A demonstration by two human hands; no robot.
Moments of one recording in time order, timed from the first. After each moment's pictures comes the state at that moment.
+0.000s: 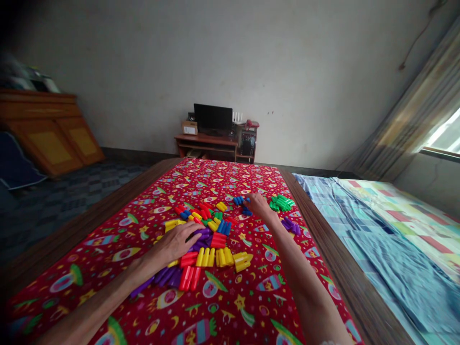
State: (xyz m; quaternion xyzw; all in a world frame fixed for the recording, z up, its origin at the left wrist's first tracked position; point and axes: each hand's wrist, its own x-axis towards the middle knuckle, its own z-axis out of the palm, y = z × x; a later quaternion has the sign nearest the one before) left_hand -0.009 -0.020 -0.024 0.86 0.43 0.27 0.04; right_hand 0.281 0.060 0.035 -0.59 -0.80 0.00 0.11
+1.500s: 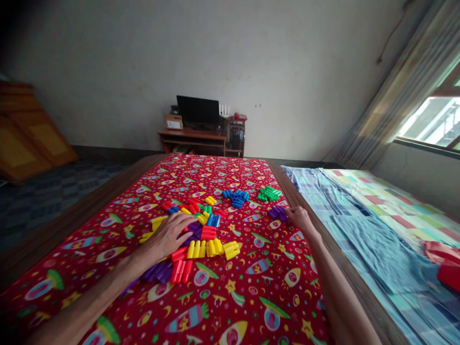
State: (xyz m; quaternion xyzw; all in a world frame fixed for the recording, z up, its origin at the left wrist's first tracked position) left_hand -0.010 -0.017 -0.031 0.88 0.39 0.27 -0.02; right_hand 0.432 -0.028 0.004 -0.81 -0.55 0.08 0.15
